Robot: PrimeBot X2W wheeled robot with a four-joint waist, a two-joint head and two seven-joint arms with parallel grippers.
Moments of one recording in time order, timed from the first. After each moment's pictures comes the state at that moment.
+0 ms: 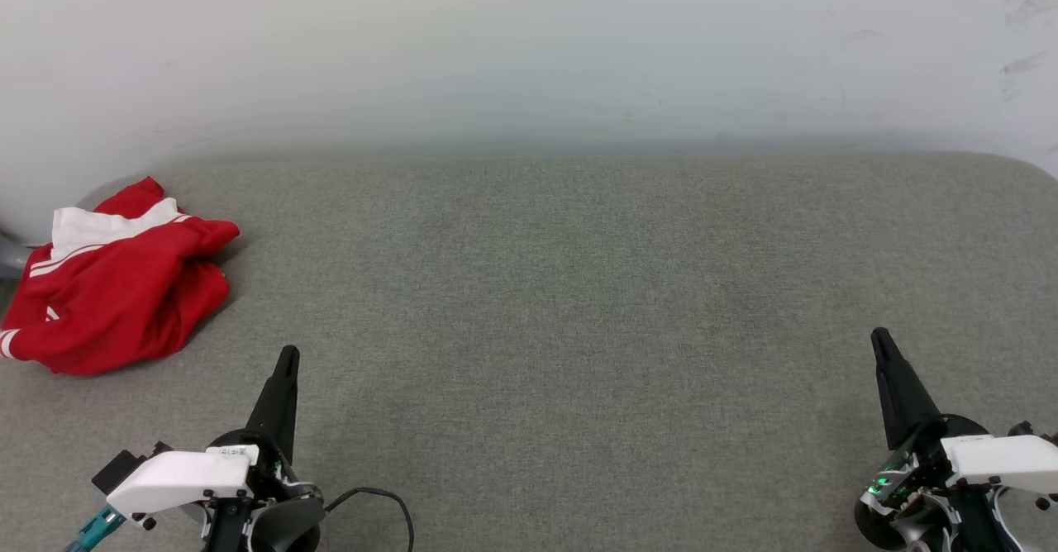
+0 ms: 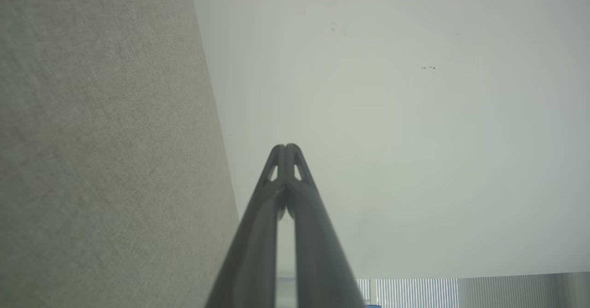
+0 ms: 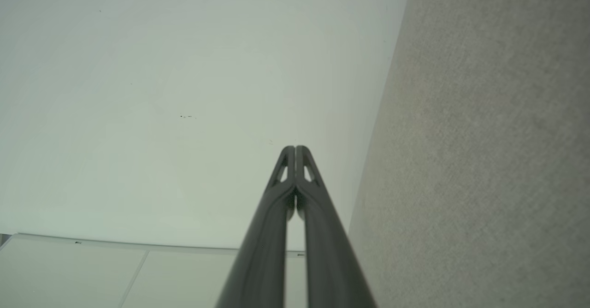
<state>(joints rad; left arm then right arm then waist) -0.11 0.05 0.11 0.25 -1.61 -0.13 0.11 -0.10 -0.05 -0.11 0.25 1.62 0.13 0.12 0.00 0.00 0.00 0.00</state>
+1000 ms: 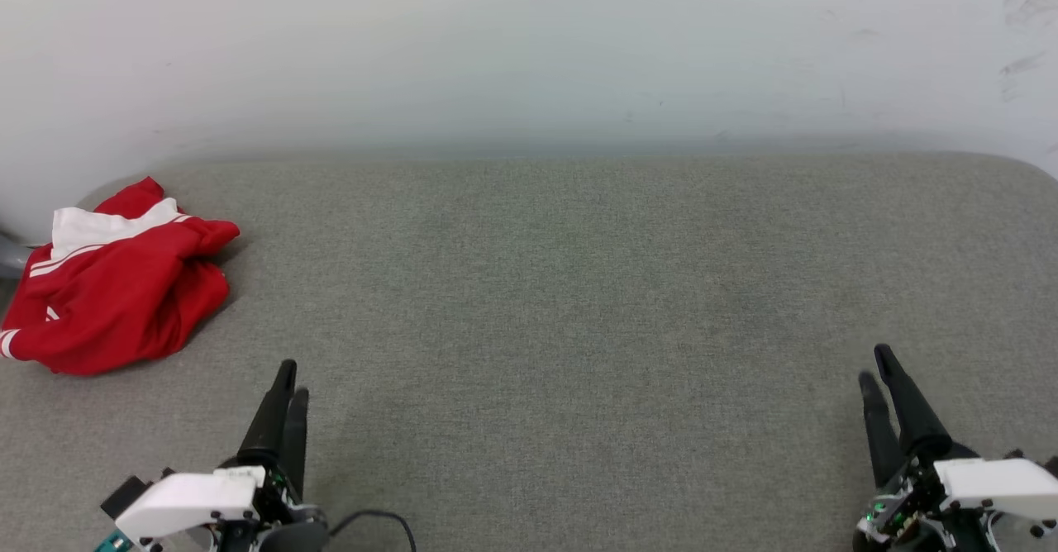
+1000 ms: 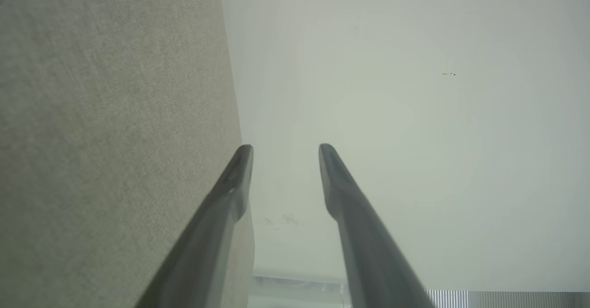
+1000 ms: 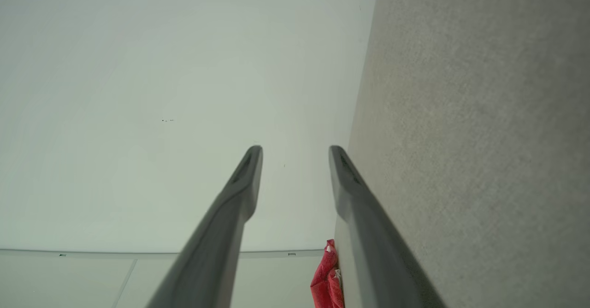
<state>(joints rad) -0.09 0.05 0.11 0.27 -1.61 -0.13 0.11 -0.08 -0.05 -0.11 0.27 1.62 0.13 0.12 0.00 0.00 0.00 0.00</state>
